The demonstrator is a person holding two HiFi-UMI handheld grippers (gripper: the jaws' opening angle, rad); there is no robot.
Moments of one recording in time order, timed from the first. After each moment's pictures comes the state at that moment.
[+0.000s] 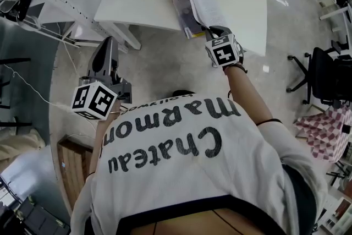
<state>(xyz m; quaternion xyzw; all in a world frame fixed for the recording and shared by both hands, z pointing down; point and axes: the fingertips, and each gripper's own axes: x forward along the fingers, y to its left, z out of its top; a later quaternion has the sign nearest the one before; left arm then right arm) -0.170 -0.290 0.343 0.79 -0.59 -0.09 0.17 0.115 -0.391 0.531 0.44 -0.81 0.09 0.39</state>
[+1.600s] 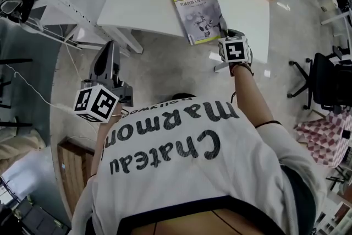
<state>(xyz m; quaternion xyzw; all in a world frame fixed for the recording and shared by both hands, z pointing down) -0.177 -0.299 0.348 0.78 -0.59 -0.09 0.18 0.175 -0.421 0.543 0.53 -0.74 0.16 0.39</state>
